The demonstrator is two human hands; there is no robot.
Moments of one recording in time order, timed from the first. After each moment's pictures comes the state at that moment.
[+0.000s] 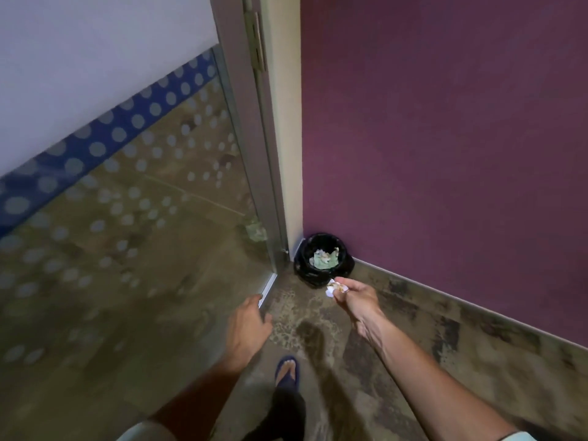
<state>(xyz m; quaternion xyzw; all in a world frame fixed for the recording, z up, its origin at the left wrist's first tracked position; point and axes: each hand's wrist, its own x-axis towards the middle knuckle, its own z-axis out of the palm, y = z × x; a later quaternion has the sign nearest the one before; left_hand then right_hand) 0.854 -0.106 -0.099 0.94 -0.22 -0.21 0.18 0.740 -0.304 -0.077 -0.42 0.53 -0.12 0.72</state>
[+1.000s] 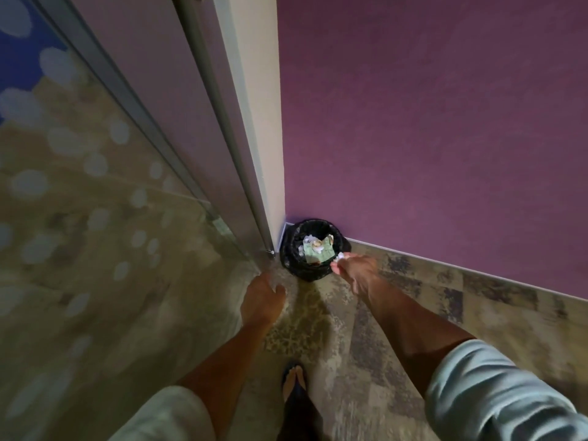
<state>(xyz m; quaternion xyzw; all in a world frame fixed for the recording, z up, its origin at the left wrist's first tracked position) 1.060 -0.289 -0.228 0.89 -0.16 -0.35 0.24 0.947 -0.475 -0.221 -0.32 0.69 -0.11 0.64</state>
